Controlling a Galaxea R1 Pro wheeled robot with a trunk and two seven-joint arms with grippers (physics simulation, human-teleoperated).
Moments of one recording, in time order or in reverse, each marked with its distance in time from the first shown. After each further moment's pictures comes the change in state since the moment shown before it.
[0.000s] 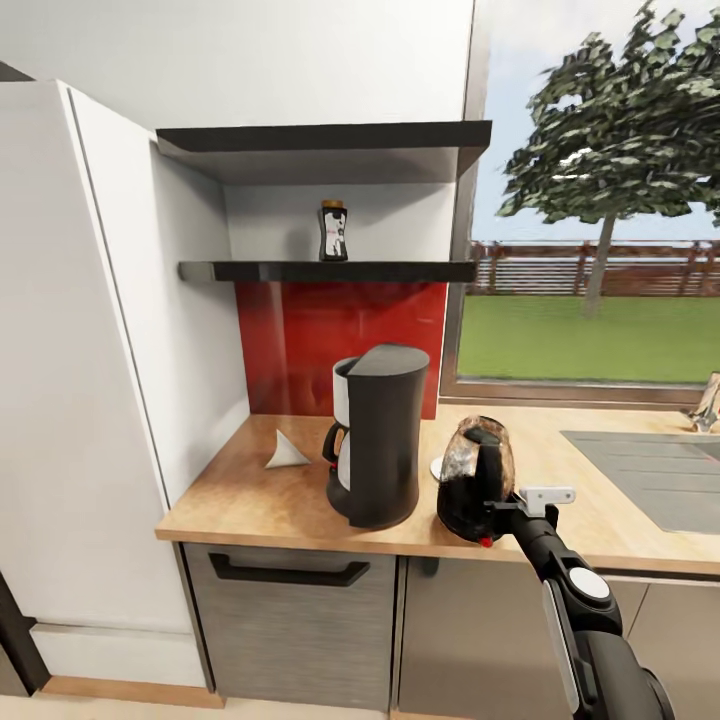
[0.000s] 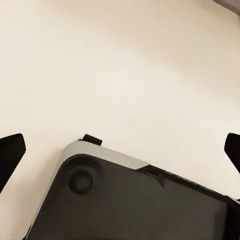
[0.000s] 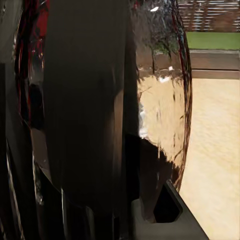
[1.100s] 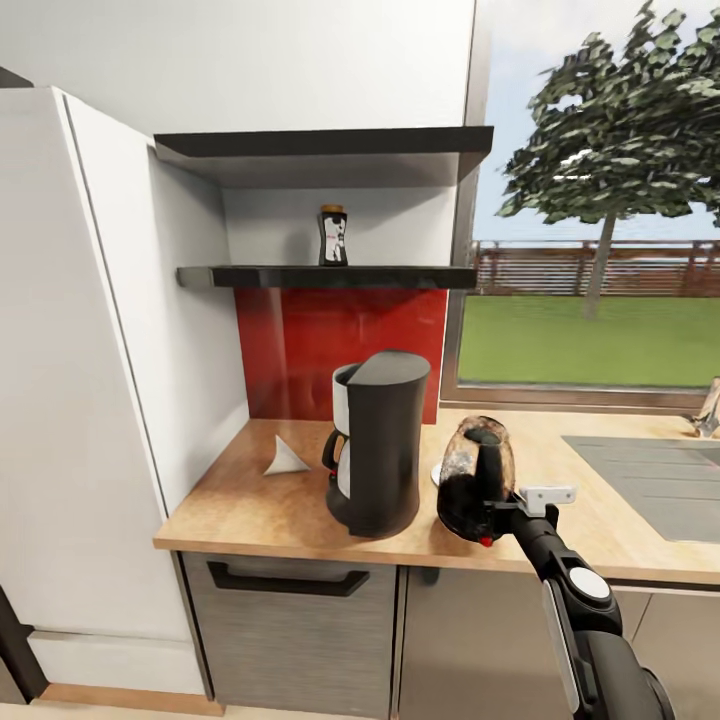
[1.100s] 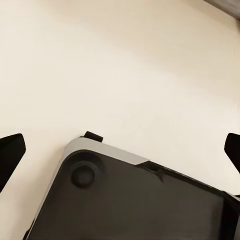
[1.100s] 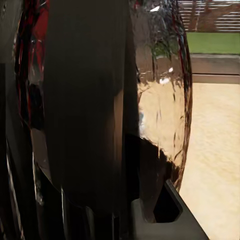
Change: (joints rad) left arm 0.000 0.000 0.001 0.000 0.000 0.006 0.000; right arm 0.000 0.000 0.000 -0.002 0.000 0.000 0.001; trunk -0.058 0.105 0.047
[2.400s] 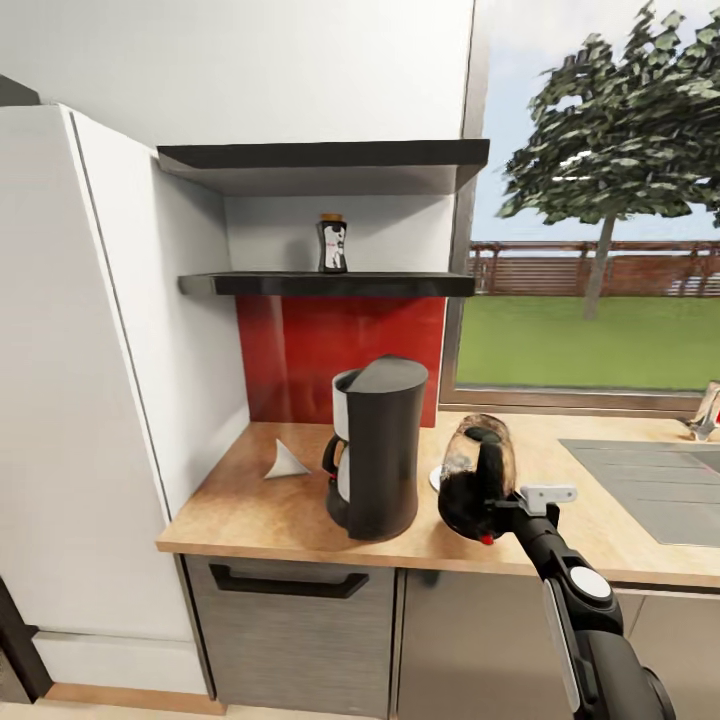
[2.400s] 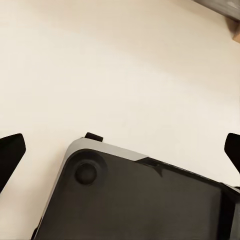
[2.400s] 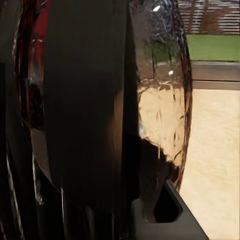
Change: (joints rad) left arm 0.000 -0.001 -0.001 -0.001 -0.052 -0.010 0.001; right arm 0.000 0.000 0.000 -0.008 0.004 0.000 -0.002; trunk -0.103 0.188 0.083
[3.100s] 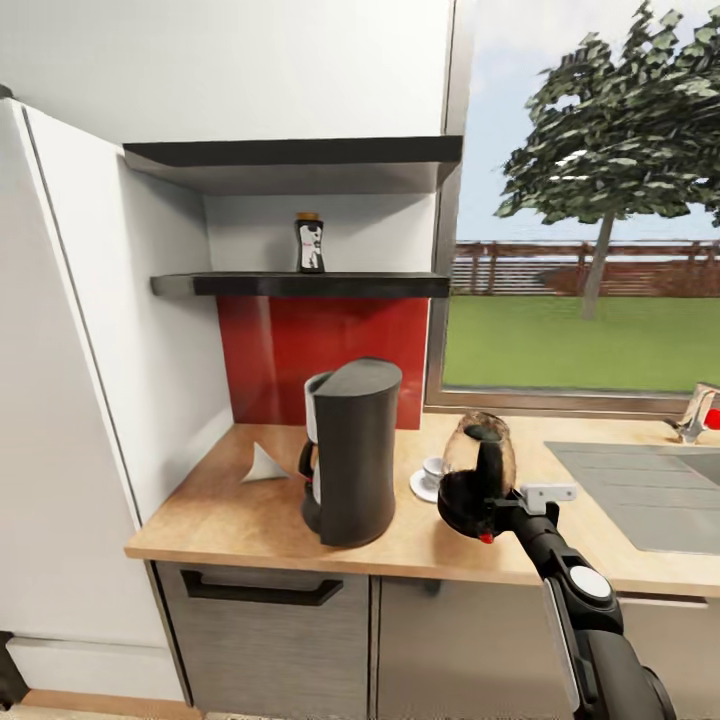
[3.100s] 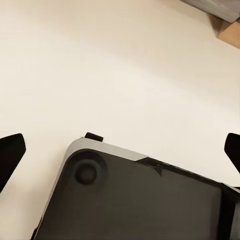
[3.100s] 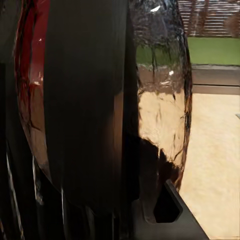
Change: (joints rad) left arm 0.000 0.000 0.001 0.000 0.000 0.000 0.000; right arm -0.001 0.000 0.002 -0.004 -0.001 -0.005 0.002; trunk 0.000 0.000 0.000
